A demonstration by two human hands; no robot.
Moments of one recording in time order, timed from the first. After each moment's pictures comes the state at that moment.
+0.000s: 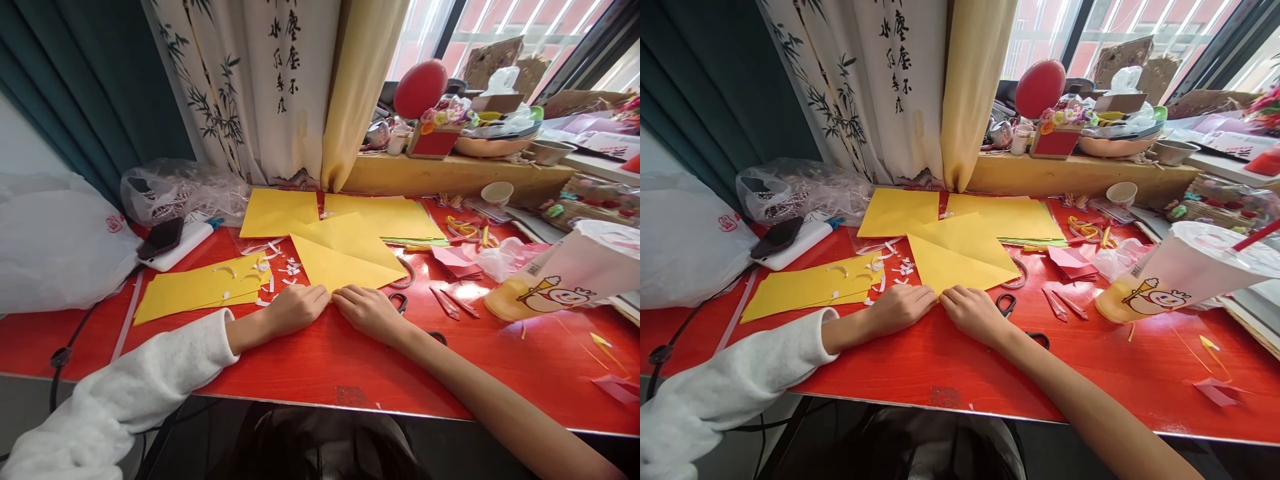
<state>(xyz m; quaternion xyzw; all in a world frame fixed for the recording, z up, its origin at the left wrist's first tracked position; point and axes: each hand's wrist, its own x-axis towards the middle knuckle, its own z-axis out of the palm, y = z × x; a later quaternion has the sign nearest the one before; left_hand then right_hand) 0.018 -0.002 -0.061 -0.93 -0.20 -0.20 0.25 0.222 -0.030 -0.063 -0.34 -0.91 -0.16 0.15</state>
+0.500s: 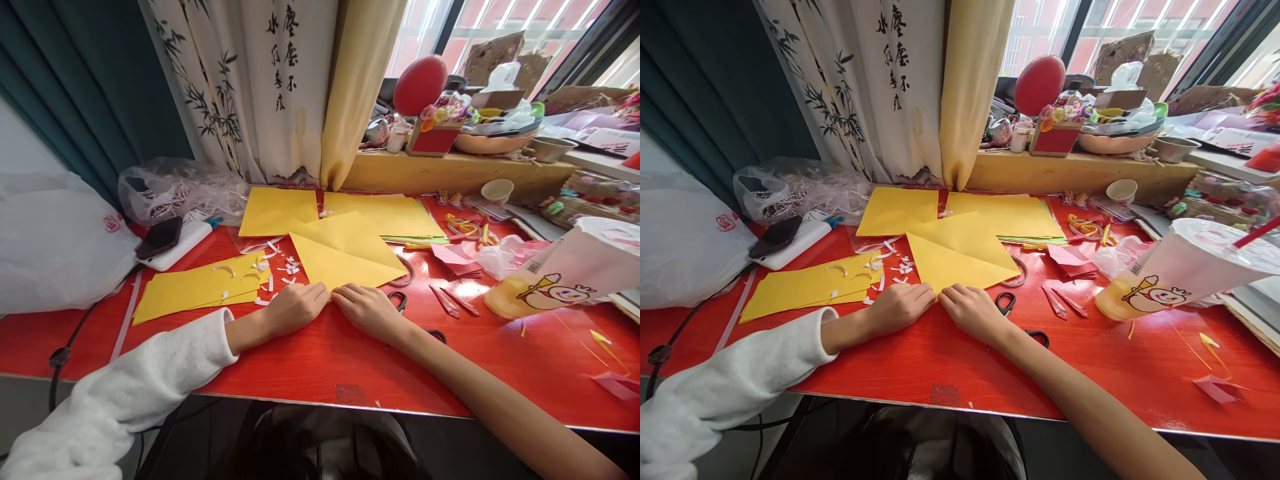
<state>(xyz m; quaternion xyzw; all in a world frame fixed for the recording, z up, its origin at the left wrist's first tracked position) 0.020 -0.007 -0.054 -0.92 -0.20 -0.20 0.27 0.221 -0.032 -0.059 -0.35 -0.91 -0.16 0.14</state>
